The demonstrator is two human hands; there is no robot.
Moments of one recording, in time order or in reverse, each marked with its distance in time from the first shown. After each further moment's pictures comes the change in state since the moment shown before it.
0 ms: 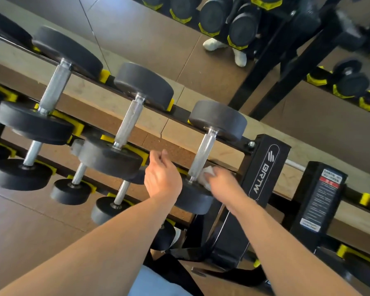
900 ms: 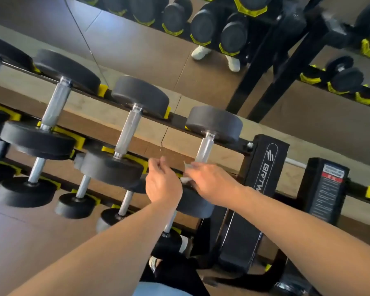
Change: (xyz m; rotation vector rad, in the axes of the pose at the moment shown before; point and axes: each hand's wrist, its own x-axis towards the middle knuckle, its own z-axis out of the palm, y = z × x) left_hand 0.006 -0.008 0.006 -0.031 0.052 0.014; right_hand 0.010 -0.016 -0.001 -0.679 -0.032 -0.810
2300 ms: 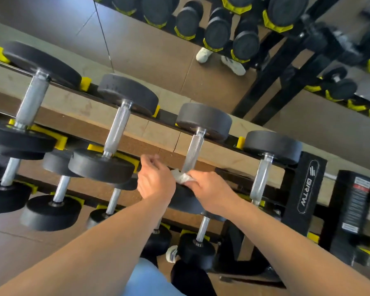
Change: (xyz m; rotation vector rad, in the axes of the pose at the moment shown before) left_hand 0.178 -0.011 -0.136 0.014 -0.050 0.024; right_hand 0.146 -0.162 -0.013 0.336 -0.010 0.396
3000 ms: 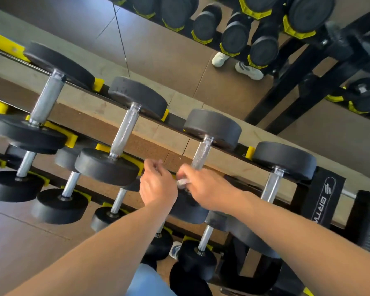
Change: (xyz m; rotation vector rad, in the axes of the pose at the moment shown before) left_hand 0.000 0.002 0.004 0.049 0.036 -0.047; right_hand 0.033 -0.001 -0.018 -0.148 -0.125 -0.279
